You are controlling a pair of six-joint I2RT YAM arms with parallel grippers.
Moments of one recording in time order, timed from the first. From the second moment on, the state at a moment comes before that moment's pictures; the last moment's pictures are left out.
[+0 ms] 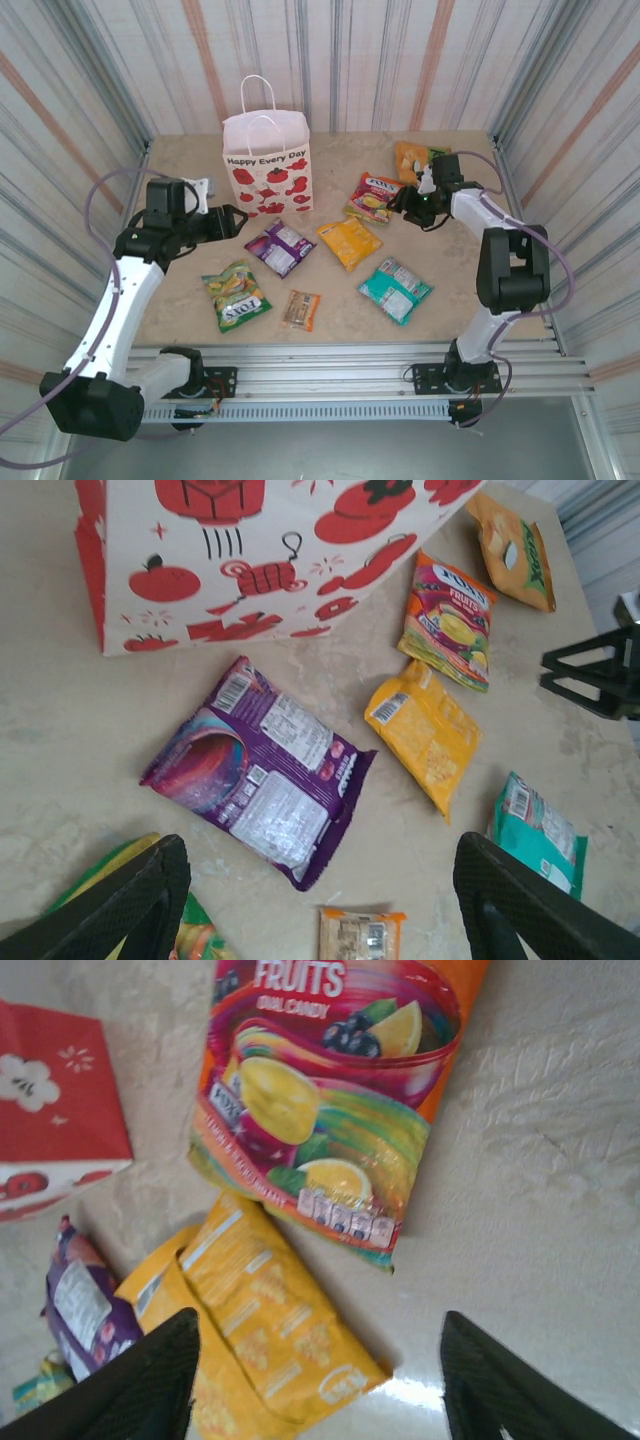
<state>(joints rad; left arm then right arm) -0.15 1.07 1.05 -0.72 0.39 -0.30 0.08 1.78 1.22 -0.49 -0.47 0.47</state>
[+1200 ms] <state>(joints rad) -0.17 1.13 1.07 -0.70 0.39 -0.31 0.05 2.04 1.31 -0.19 -0.60 0.52</state>
